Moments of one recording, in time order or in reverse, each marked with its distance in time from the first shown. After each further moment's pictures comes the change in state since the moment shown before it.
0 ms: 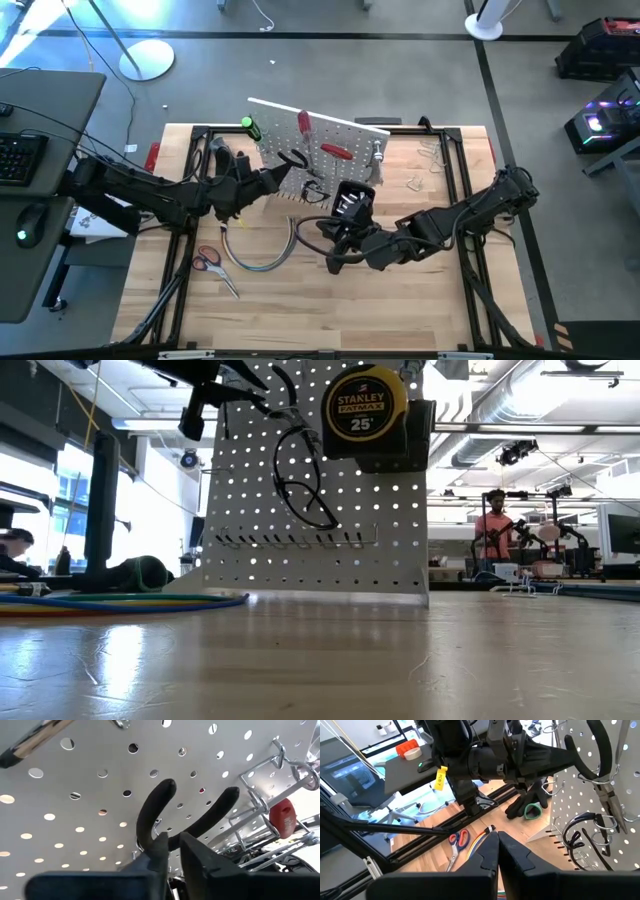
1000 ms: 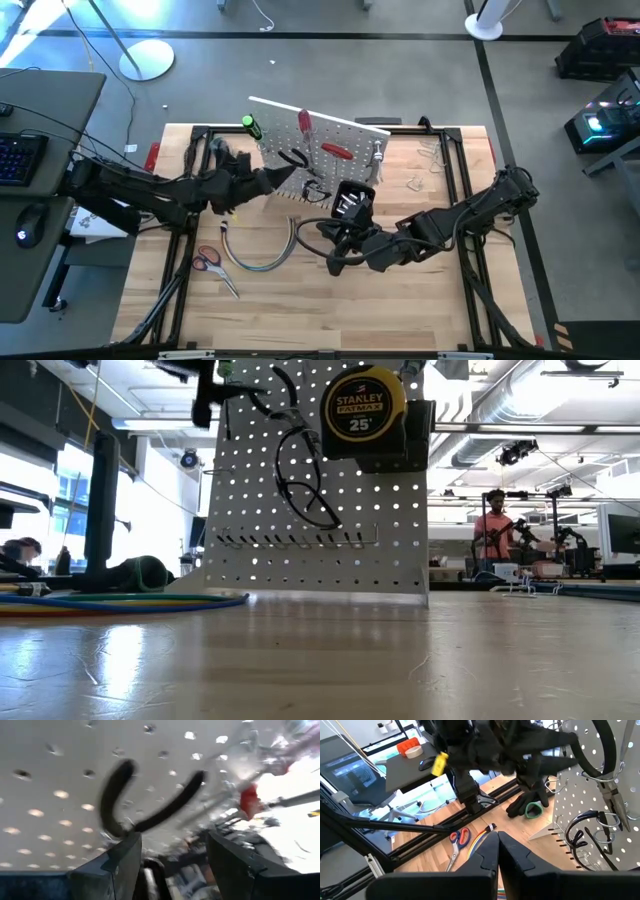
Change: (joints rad) left arm 0.041 -0.041 0.000 0.013 0.220 -0.022; right arm 0.007 0.000 0.000 -0.005 -0.002 0.000
